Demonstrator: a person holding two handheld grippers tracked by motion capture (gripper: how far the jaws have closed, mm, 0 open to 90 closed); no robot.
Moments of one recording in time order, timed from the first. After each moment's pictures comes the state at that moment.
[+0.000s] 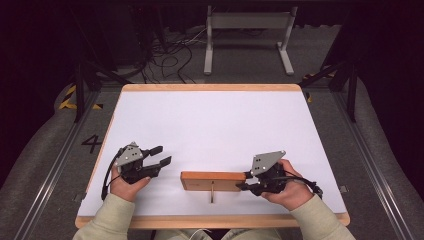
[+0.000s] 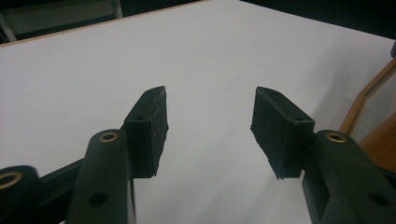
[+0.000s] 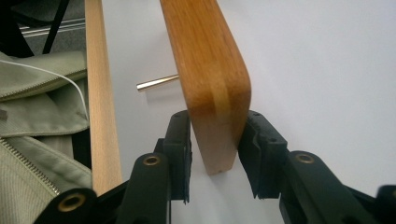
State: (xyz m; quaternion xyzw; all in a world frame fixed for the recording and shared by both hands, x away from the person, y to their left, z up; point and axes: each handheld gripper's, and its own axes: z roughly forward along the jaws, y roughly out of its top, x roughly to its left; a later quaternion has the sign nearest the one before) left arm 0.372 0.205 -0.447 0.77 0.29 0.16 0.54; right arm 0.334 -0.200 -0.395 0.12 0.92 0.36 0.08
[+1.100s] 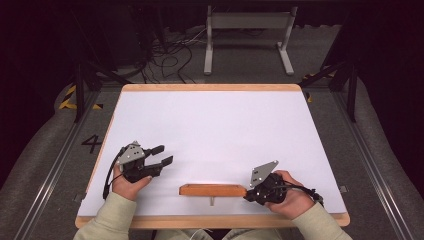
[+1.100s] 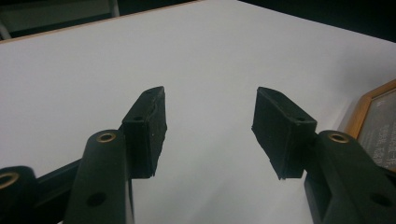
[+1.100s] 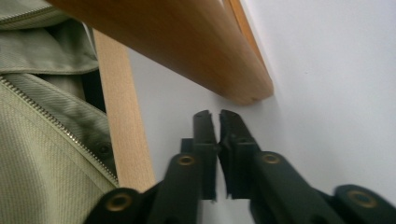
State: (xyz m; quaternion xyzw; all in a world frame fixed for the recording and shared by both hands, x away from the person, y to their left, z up) left arm 0.376 0.201 -0.448 0.77 0.29 0.16 0.55; right arm 0.321 -0.203 -0.425 0.14 0.95 0.27 0.03
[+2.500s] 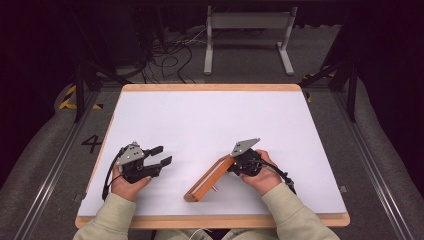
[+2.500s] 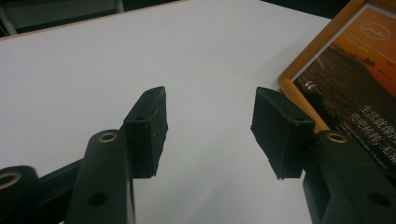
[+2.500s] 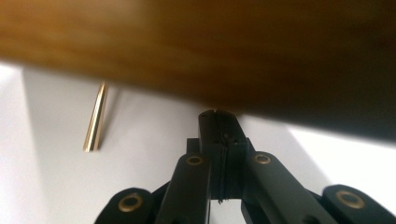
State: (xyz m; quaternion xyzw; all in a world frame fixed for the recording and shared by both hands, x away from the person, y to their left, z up) left arm 0.375 0.203 -0.449 0.77 0.30 0.16 0.54; right arm 0.395 -0.160 -0.439 0.23 0.91 0.34 0.08
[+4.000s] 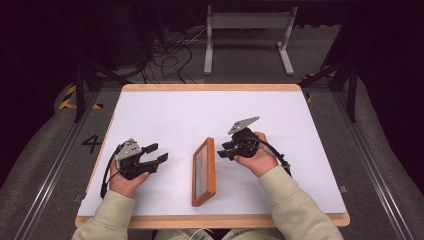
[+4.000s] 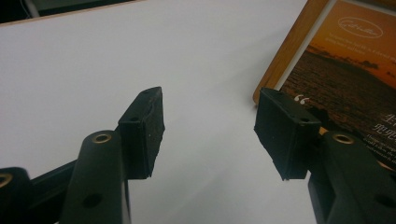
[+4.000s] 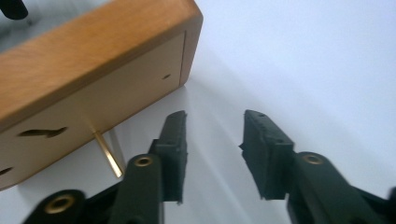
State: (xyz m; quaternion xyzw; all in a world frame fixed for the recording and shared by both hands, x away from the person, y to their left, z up) left arm 0.382 0.210 -0.448 0.77 0.34 0.17 0.51; right arm 0.428 -0.153 -0.398 0.28 0.89 0.37 0.06
